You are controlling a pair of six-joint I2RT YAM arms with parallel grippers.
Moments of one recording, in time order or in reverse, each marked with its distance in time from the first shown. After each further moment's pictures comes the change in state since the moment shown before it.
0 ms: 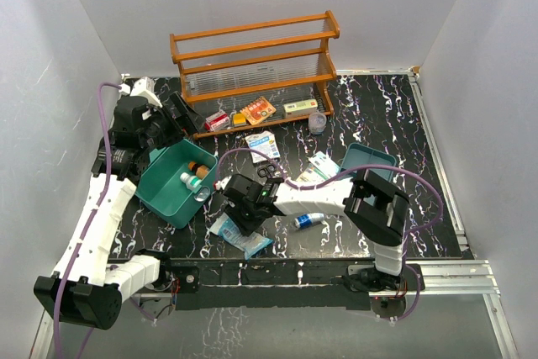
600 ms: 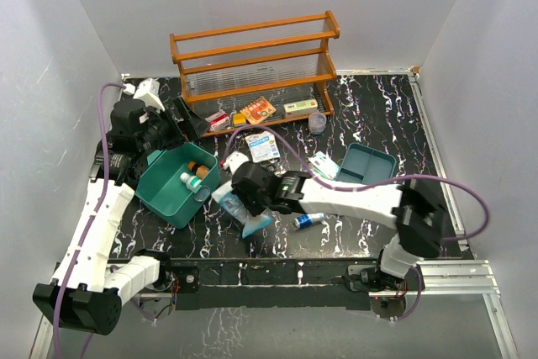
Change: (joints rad) left arm 0.002 -0.032 -0.037 0.015 0.197 0.076; right arm 0.008 -0.306 -0.010 -0.010 0.276 -0.031
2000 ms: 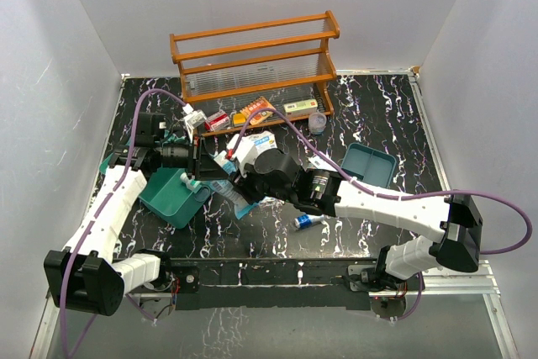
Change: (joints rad) left arm 0.003 0.118 -0.109 -0.174 0.817 0.523; right arm -0.003 -0.167 -0.031 0.203 -0.052 -0.249
